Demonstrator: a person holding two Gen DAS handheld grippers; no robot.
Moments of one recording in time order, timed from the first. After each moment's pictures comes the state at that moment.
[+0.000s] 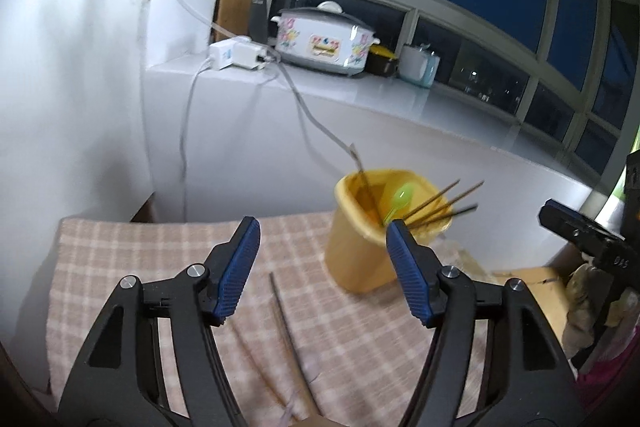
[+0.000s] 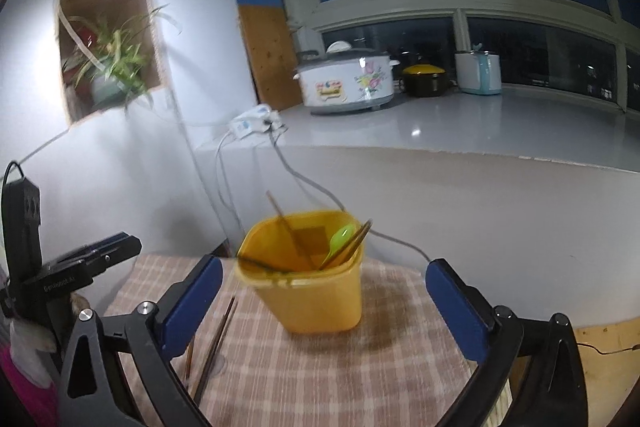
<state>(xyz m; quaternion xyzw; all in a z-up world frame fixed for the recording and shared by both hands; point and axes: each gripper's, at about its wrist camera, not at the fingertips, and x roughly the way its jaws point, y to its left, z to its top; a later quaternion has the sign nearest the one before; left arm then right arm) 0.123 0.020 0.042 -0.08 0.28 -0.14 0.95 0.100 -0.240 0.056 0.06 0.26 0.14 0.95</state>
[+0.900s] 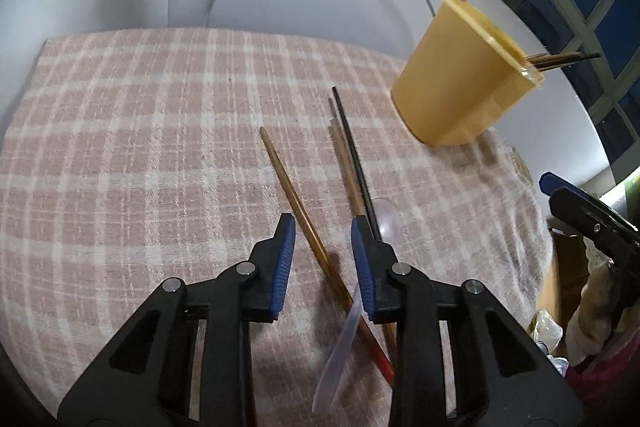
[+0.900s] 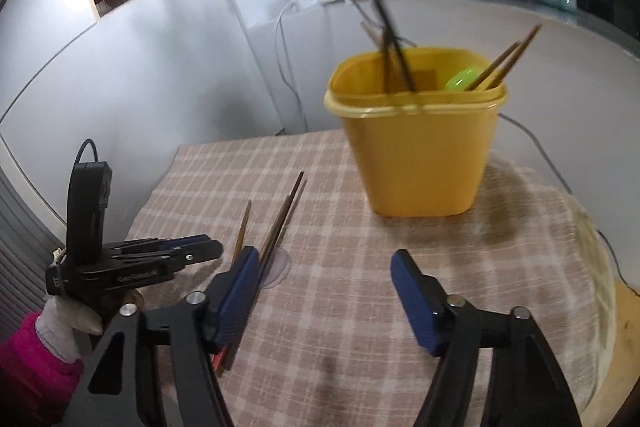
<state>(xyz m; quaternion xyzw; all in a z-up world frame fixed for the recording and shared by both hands) 0.129 0.048 -0.111 -0.14 0.48 -0.12 0.86 0.112 -0.151 -0.054 0.05 0.42 0.24 0.87</state>
